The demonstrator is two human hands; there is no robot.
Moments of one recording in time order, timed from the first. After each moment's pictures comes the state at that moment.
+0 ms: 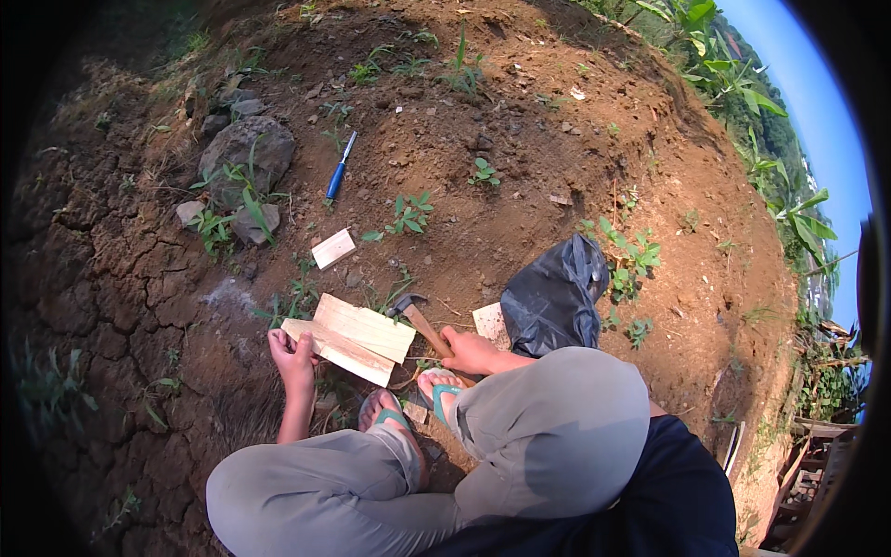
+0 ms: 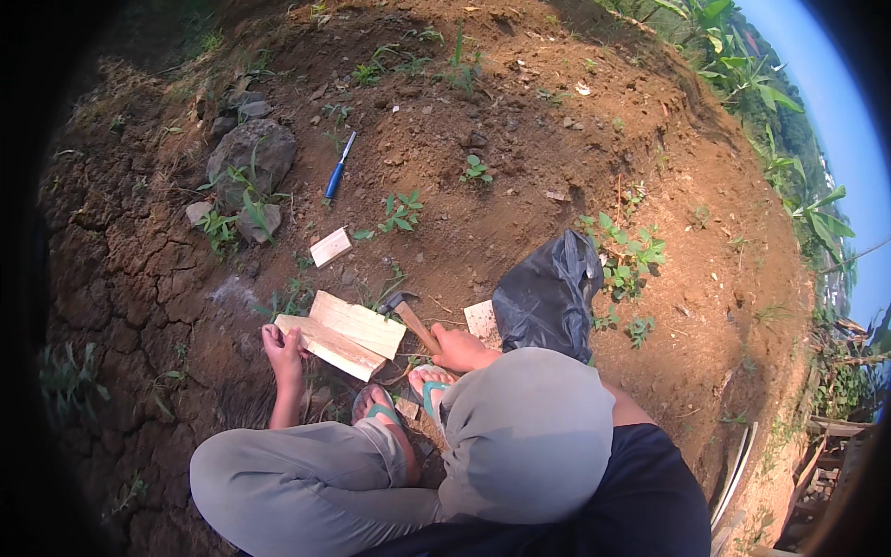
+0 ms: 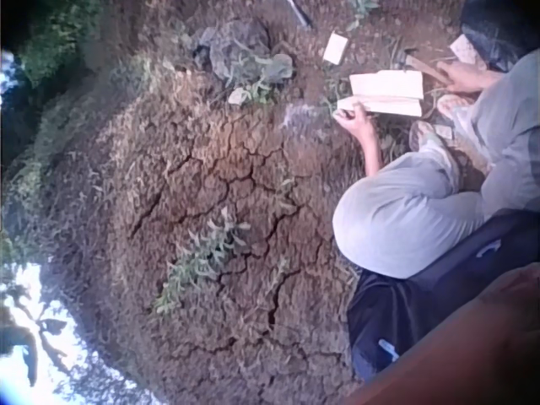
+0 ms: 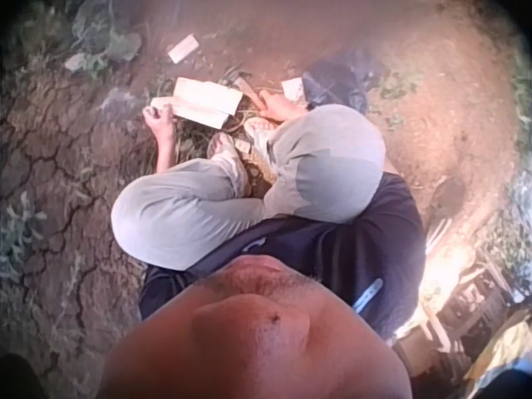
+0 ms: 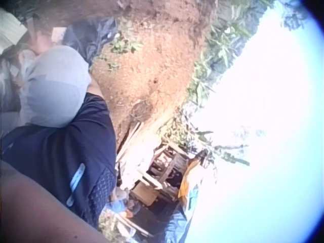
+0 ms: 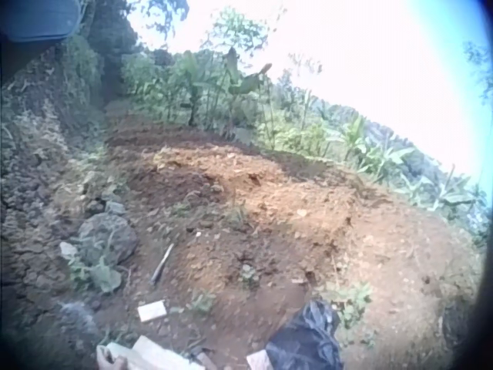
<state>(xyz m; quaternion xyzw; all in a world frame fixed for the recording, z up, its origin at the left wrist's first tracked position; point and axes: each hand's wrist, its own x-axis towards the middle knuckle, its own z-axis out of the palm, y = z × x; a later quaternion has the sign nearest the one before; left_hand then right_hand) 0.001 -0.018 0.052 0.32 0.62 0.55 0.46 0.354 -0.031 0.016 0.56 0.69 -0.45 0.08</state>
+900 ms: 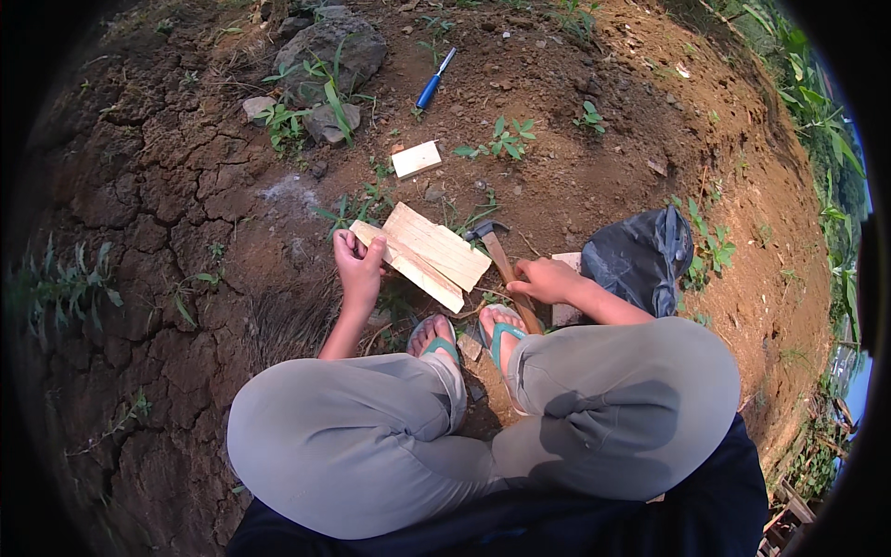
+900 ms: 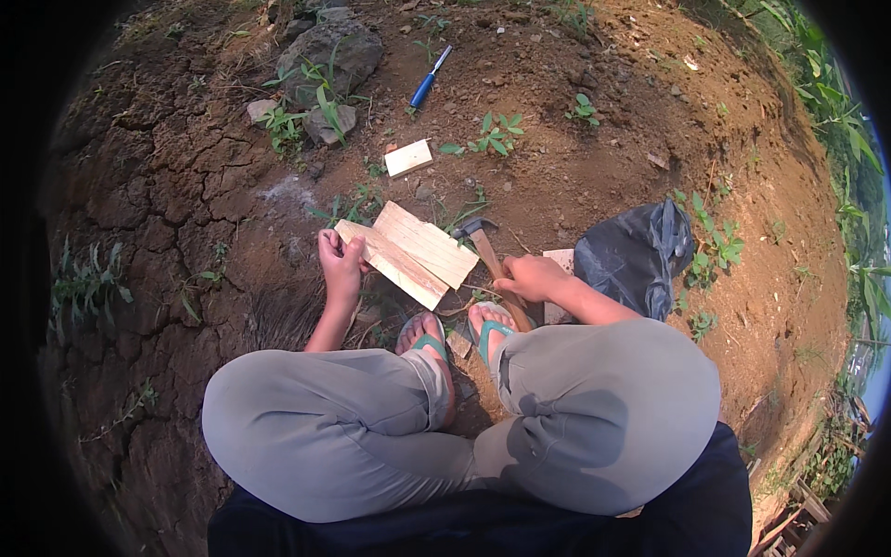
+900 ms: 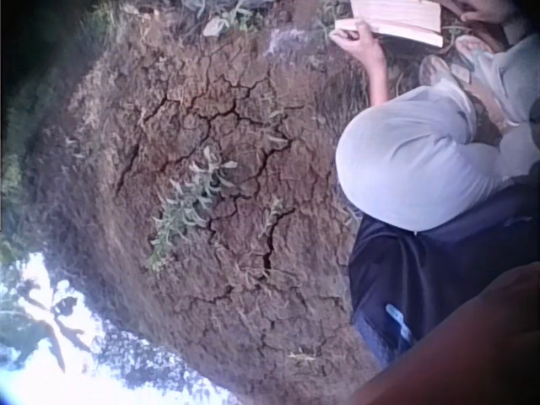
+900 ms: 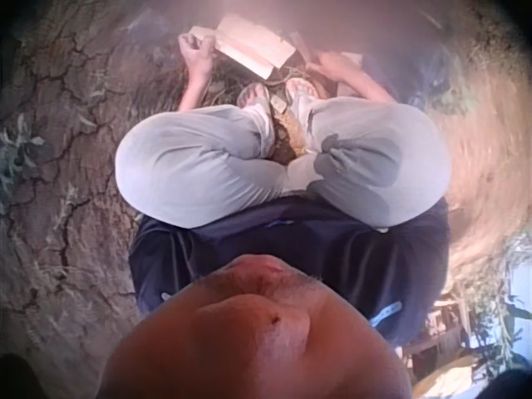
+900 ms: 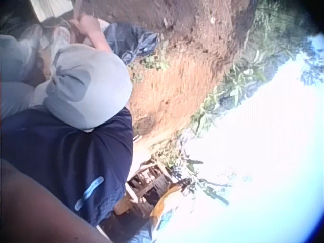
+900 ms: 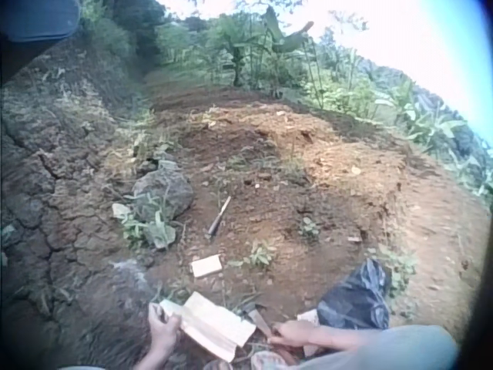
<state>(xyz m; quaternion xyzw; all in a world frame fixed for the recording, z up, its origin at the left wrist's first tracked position) 0.008 -0.012 0.041 0.34 0.62 0.55 0.44 0.358 0.014 0.043 0.49 0.74 -0.41 0.21</state>
